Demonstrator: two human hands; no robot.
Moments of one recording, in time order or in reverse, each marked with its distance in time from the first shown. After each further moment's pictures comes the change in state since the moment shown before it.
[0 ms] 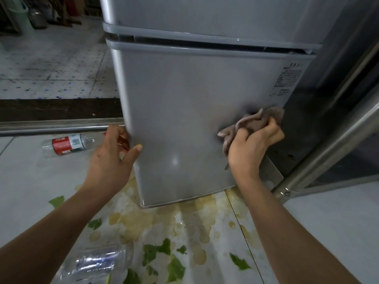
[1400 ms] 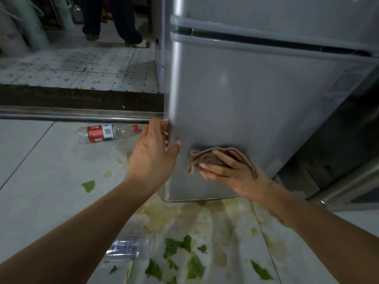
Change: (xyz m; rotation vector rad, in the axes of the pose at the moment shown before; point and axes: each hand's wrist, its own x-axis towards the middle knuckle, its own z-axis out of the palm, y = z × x) left_hand 0.000 -0.003 0.003 0.017 0.051 0.002; right_hand -0.035 0.064 0.028 -0.479 -0.442 -1.812
